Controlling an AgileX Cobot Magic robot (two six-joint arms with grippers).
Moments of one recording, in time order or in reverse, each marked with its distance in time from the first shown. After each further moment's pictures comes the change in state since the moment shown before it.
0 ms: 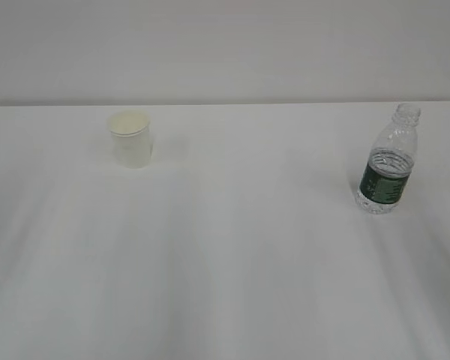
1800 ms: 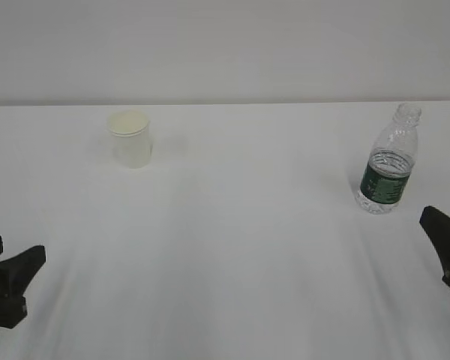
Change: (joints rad) left arm -0.387 0.348 0.517 -0.041 -1.050 -0.105; right arm 0.000 0.489 0.467 -0.087 -1.071 0.175
